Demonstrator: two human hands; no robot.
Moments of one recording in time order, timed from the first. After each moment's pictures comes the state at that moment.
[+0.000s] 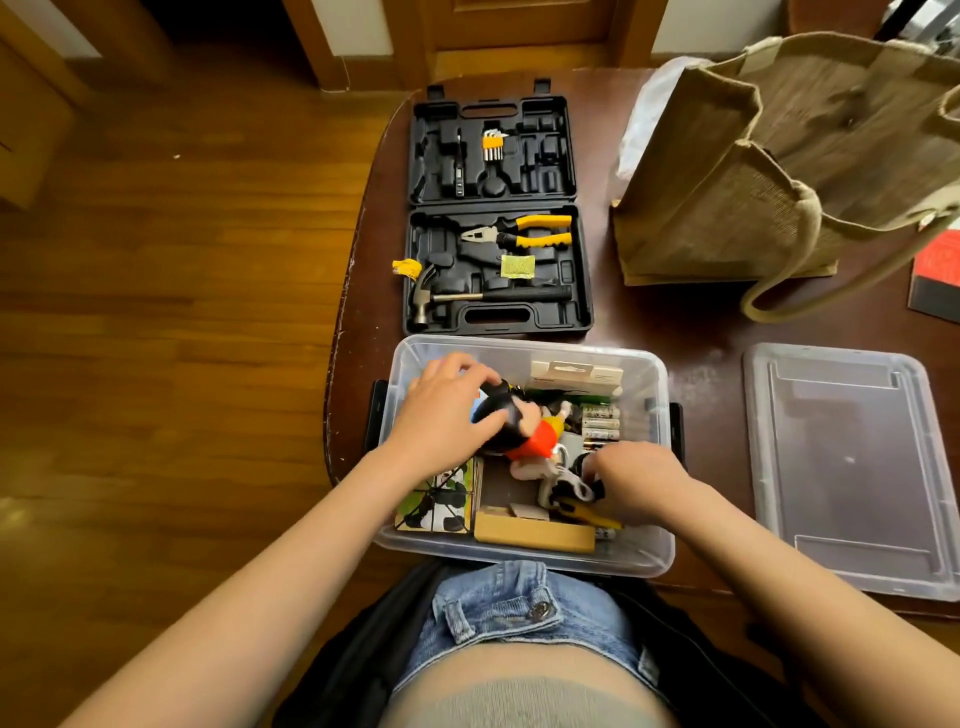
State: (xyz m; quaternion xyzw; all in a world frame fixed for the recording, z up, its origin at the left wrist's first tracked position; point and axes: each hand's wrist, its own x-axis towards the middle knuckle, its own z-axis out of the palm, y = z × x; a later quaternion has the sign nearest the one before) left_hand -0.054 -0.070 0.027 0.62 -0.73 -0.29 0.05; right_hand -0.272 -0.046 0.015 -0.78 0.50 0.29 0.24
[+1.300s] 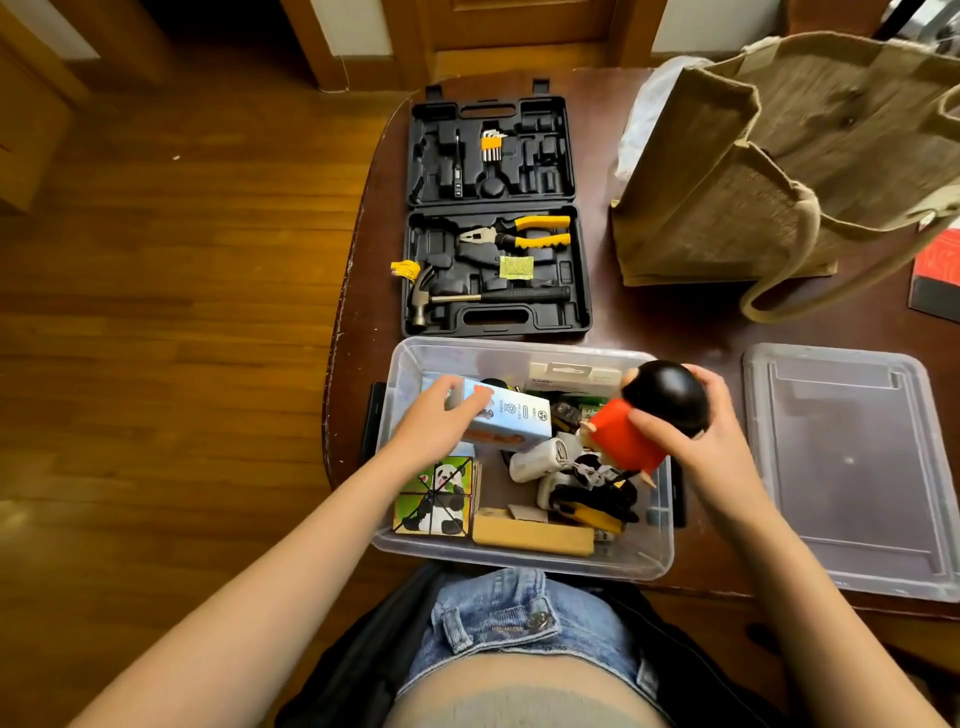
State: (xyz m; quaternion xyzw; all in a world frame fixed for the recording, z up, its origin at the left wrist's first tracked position) left_hand -0.047 -0.070 -0.007 0.70 -0.48 -0.51 0.13; right_hand -0.313 -0.037 0.035 -0.42 0.61 -0.40 0.53
